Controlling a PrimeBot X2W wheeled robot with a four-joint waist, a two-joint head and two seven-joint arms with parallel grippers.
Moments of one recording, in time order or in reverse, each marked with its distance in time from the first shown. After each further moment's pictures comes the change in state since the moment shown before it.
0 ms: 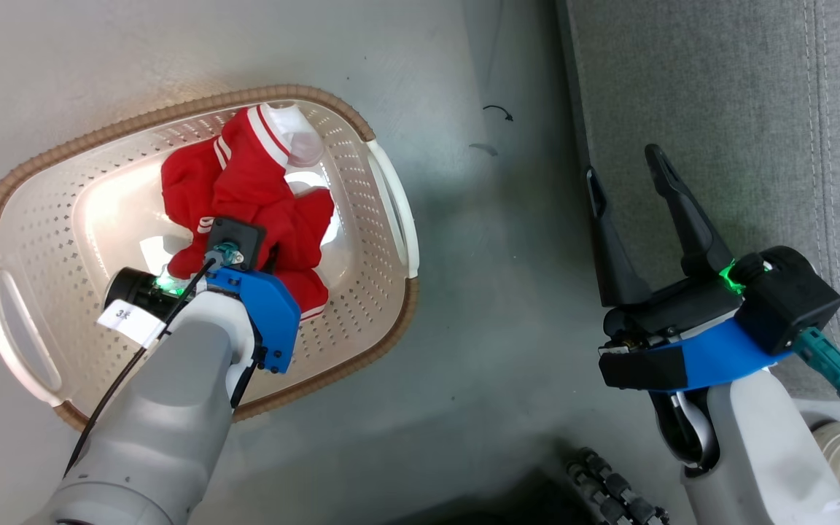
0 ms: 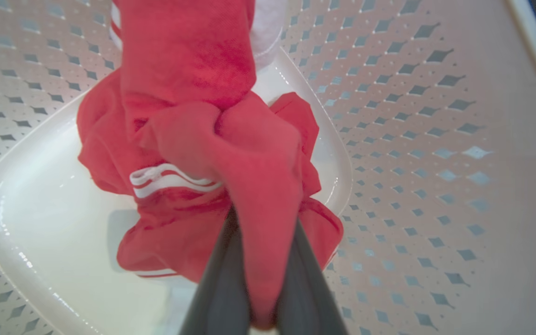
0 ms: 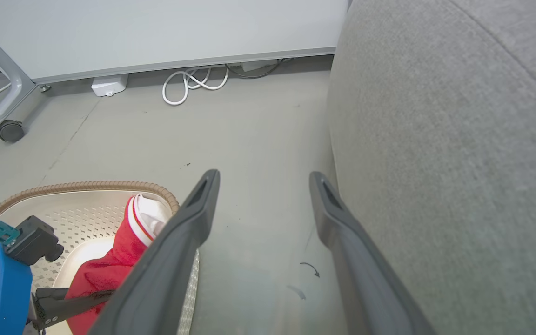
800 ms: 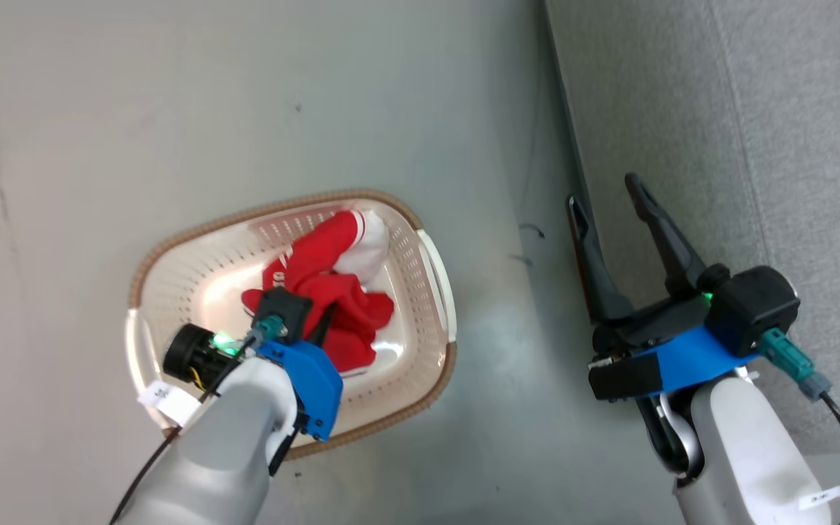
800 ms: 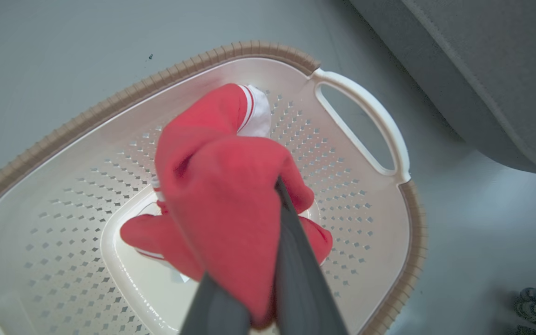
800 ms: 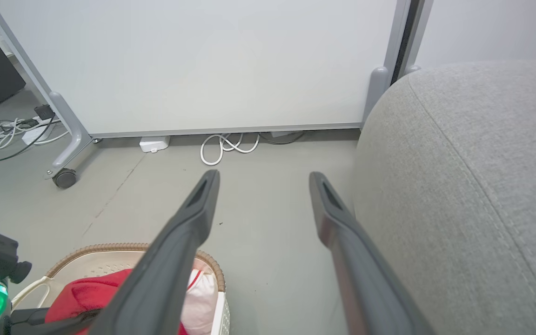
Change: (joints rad) left arm 0.140 -0.032 -0.054 -0.071 -0.020 -0.040 -0.116; right arm -0.001 0.001 0.011 0.099 -0.028 0.000 0.005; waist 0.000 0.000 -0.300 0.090
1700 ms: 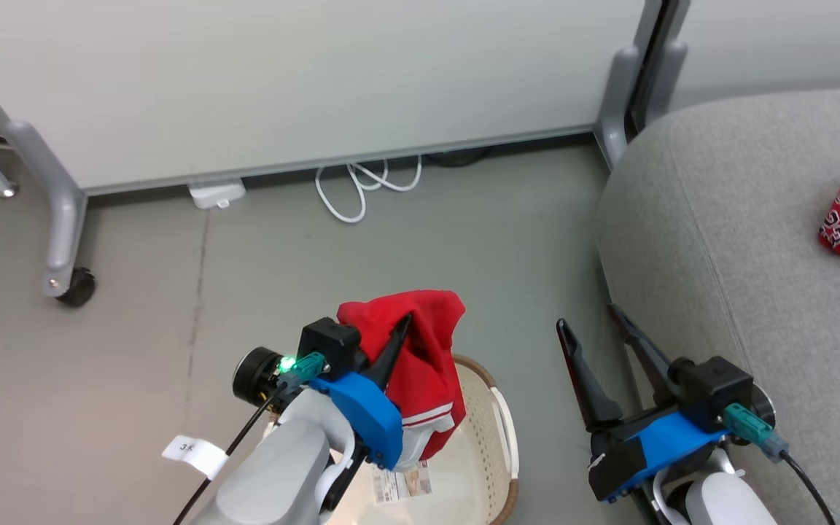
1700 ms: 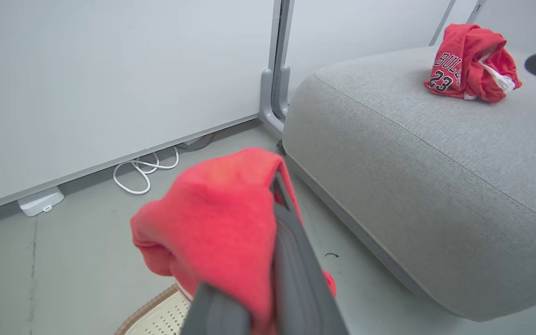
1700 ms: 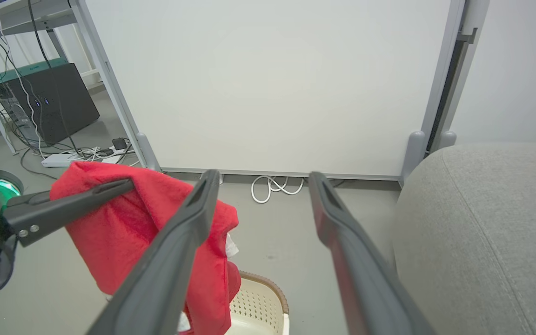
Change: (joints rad) left arm 0.194 -0.014 0.096 -0.371 0.016 -0.004 -0.002; right arm 0.203 0.000 0.003 0.049 0.016 0.000 0.102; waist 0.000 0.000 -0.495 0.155
